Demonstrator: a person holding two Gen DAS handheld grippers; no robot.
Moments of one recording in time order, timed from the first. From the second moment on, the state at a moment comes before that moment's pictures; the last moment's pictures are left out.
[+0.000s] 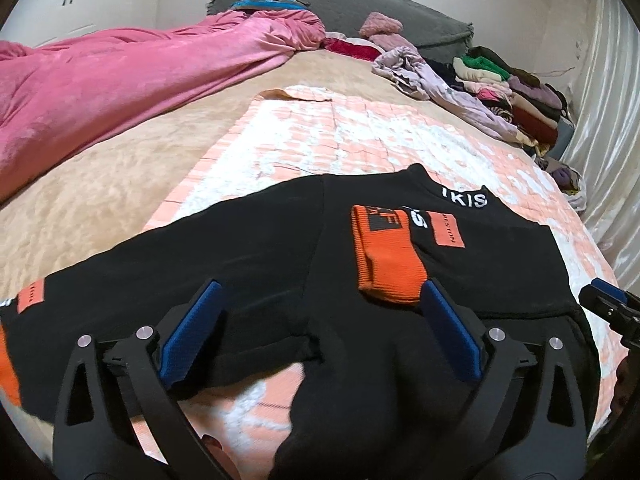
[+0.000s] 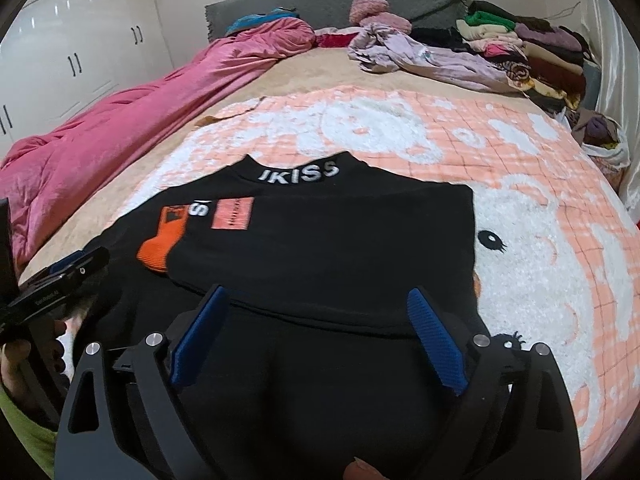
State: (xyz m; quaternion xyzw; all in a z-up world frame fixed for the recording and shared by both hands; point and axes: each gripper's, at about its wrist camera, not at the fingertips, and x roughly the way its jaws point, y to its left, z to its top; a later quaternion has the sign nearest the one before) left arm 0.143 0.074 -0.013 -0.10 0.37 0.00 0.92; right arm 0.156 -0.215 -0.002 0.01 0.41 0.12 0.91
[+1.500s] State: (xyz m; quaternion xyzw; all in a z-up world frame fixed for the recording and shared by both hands) left arm 0.004 0.321 0.000 -0.24 0.35 0.24 0.87; right arm 0.123 -0.054 0.031 -0.06 0.36 0.27 0.89
